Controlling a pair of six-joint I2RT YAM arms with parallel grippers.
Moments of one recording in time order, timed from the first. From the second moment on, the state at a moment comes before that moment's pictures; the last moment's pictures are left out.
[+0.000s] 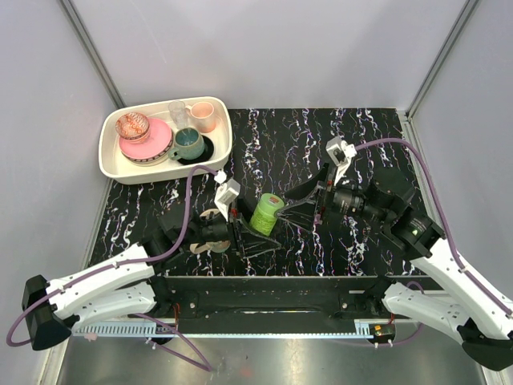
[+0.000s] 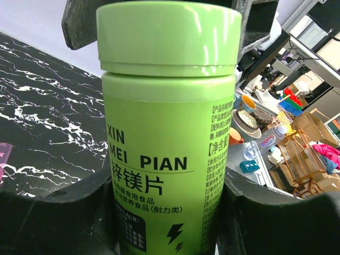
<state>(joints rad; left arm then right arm) -0.99 0.85 0.66 0.33 0.53 -0.60 0.76 0.86 1.07 -0.22 -0.50 0.48</state>
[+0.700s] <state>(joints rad) -1.00 0.76 0.66 0.26 0.44 -0.55 0.76 0.84 1.14 -0.35 -0.27 0.46</state>
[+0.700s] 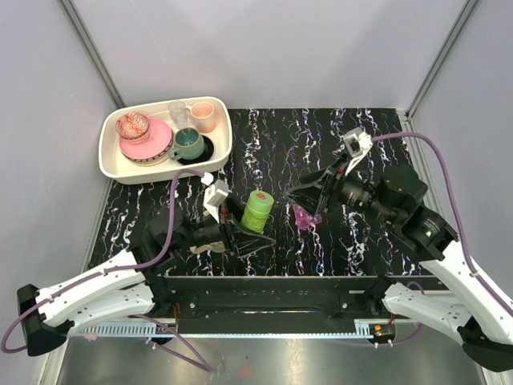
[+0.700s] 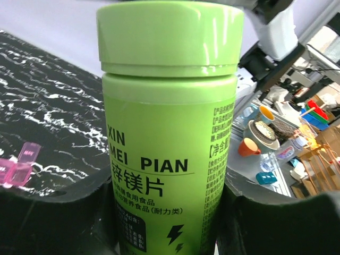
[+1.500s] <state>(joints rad) -1.00 0.84 0.76 0.05 0.19 -0.50 0.77 1.04 1.26 -0.22 -0.20 0.66</state>
